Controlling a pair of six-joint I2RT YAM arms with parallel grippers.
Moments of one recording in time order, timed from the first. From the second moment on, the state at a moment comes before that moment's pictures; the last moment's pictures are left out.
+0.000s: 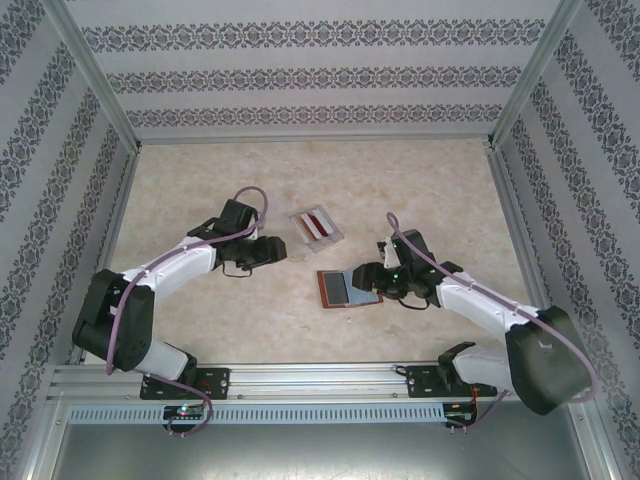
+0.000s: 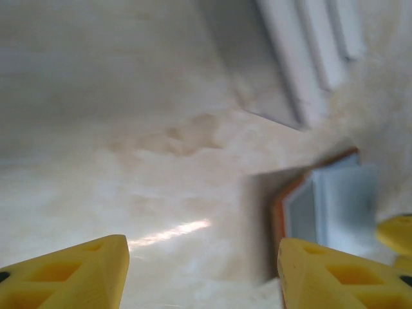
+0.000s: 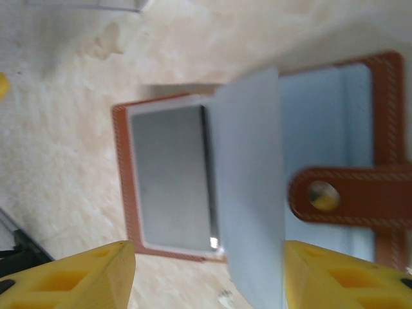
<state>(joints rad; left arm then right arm) -0.36 1.47 0.86 -0.43 0.31 -0.60 0.45 1.24 0.55 -0.26 -0.50 0.68</state>
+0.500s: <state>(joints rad) -0.32 1.42 0.59 -0.18 0.10 -0.52 0.61 1.59 0.82 -0.08 -0.79 0.72</state>
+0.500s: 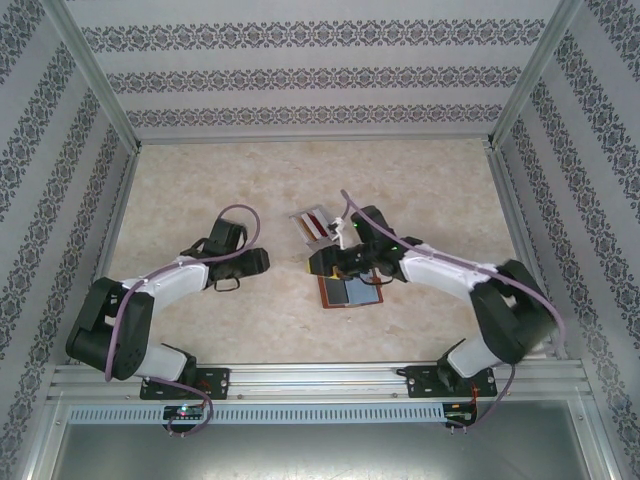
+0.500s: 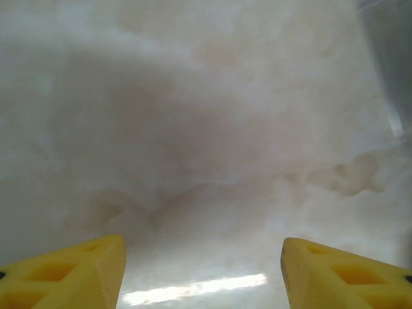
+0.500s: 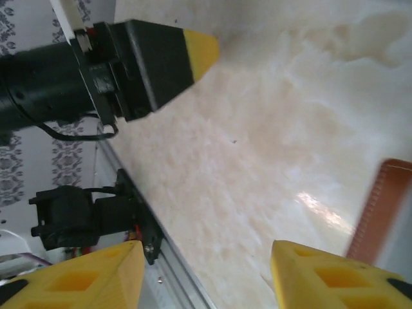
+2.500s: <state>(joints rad) -0.31 1.30 0.46 0.08 0.13 -0.43 0.63 1.50 0.94 -0.43 -0.47 0.41</state>
